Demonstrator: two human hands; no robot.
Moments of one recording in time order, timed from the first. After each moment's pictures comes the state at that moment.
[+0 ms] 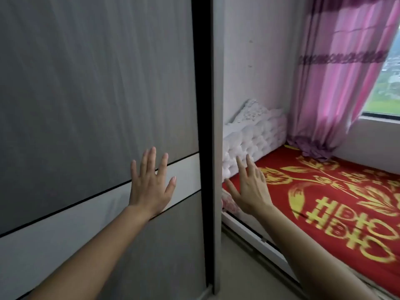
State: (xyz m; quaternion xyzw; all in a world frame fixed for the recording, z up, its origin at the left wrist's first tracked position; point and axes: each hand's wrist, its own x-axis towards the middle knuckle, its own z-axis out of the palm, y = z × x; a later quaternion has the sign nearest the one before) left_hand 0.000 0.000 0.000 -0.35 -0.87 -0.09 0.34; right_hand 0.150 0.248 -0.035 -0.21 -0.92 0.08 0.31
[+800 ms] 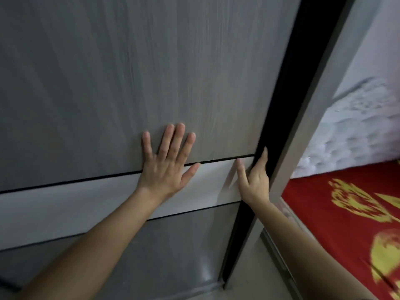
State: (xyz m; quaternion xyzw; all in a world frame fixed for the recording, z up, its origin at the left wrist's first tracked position) left_hand -0.158 0.057 -0.070 -0.24 -0.80 0.06 0.55; right_hand -0.112 0.305 -0.114 -0.09 -0.86 0.40 0.31
